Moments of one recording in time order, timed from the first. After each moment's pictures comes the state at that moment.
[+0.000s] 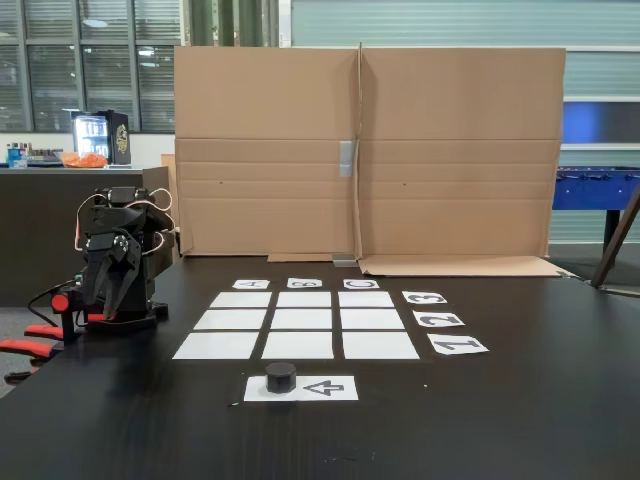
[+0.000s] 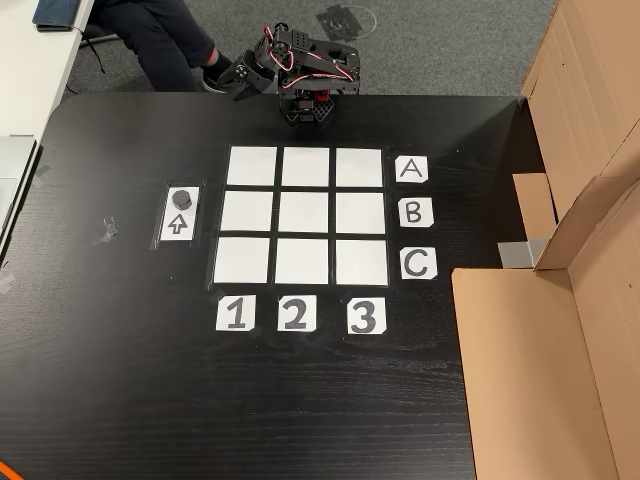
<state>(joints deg) 83.1 187.6 167.7 71.5 7.5</state>
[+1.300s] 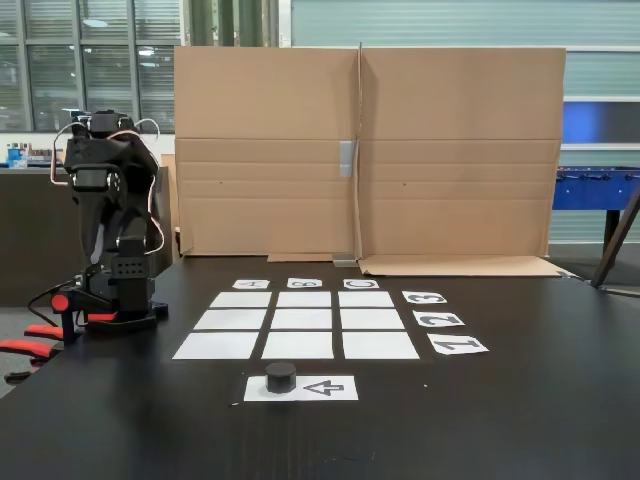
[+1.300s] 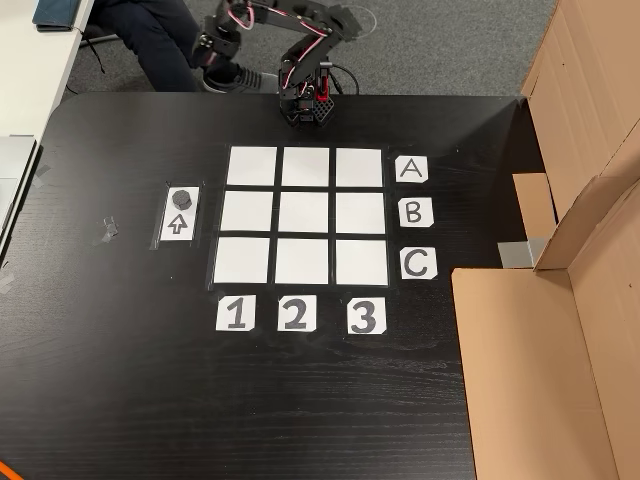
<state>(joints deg) 78.2 127.4 108.2 80.1 -4.4</state>
